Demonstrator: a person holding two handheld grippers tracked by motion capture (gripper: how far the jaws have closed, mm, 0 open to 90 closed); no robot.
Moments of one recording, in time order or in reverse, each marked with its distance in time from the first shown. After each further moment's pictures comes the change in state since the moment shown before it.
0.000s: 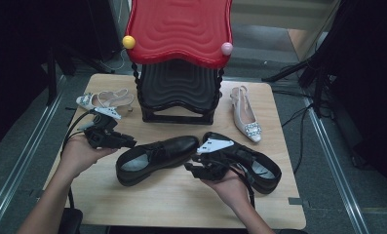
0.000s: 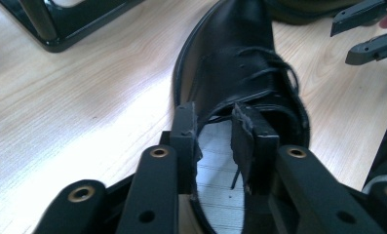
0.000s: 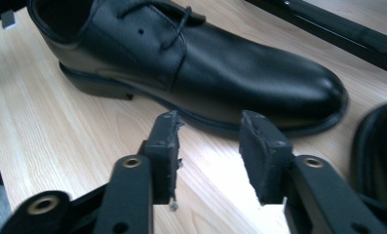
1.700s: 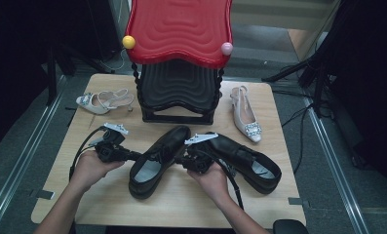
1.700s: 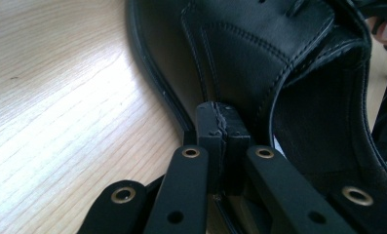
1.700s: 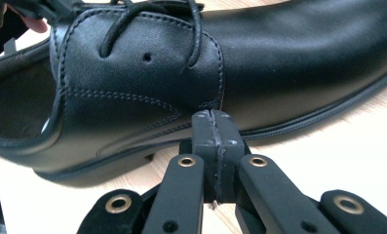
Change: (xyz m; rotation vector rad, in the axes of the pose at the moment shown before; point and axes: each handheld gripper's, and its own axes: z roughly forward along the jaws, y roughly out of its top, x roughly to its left) left arm -0.004 -0.036 0.046 -0.009 -0.129 -0.103; right arm -0.007 0.007 0.053 0.040 0.079 0.165
